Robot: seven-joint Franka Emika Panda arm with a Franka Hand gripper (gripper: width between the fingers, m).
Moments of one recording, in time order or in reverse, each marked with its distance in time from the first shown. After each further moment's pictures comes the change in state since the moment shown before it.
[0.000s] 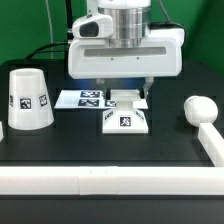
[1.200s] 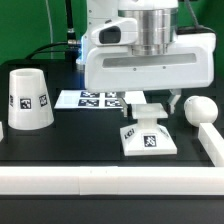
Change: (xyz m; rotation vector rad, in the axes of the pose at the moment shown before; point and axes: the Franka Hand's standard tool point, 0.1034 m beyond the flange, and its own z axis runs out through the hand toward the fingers) arm 0.093 -0.038 -0.005 0.015 0.086 -0.048
